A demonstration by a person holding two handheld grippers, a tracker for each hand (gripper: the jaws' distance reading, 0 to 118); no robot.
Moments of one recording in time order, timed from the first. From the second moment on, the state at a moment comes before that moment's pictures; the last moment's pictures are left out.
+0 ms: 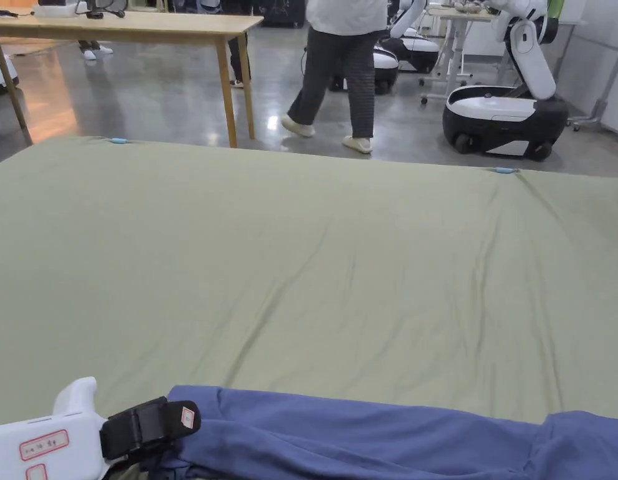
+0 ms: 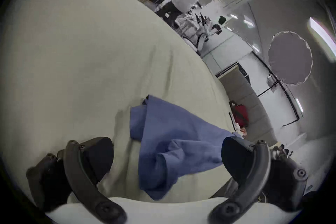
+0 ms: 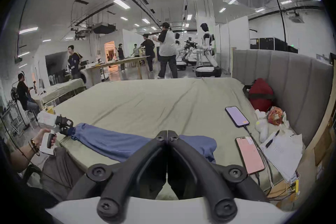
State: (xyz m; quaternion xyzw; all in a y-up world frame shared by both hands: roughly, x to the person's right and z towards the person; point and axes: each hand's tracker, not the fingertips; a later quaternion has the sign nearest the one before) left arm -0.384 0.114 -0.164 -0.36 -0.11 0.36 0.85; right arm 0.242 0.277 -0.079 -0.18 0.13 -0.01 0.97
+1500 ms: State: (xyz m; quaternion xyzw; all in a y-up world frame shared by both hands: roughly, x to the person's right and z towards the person) left arm -0.277 0.204 -0.173 -0.30 -0.22 0.27 0.89; right arm 0.259 0.269 -0.076 -0.20 0.11 -0.03 0.97
